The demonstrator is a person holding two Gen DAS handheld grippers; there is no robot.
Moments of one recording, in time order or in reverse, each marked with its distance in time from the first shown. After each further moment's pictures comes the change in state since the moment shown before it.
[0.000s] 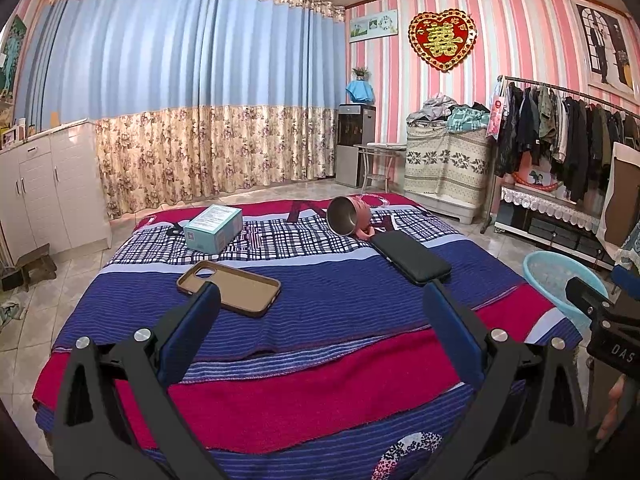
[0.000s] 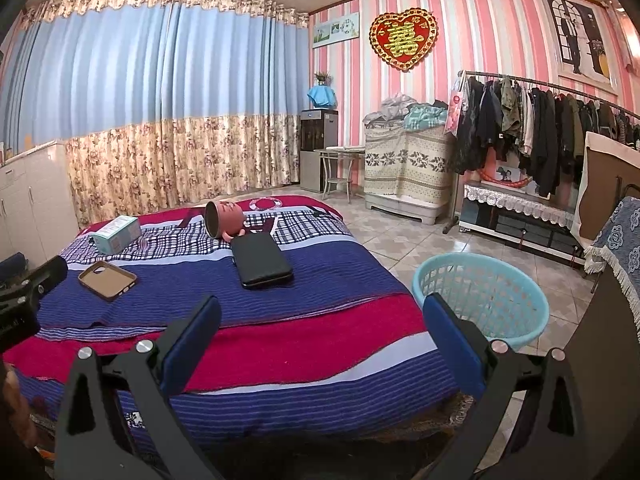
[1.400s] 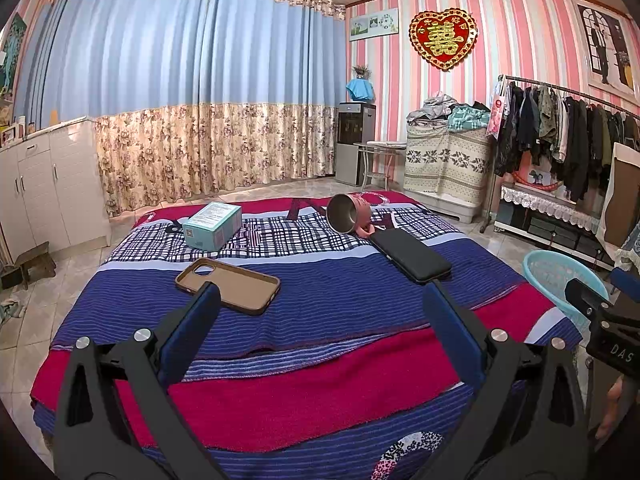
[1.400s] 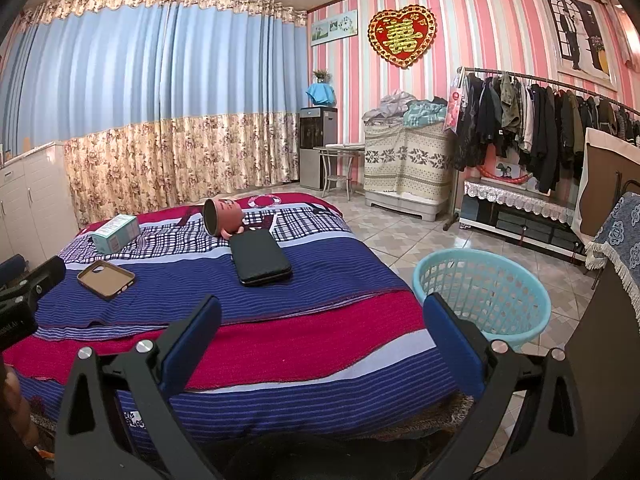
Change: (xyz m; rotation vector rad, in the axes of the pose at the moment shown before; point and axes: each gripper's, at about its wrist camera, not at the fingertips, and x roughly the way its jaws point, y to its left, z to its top) left arm 0.007 -0.001 -0.006 0.002 0.003 0.000; right arm 0.001 0.000 -0.003 0.002 0.003 -0.001
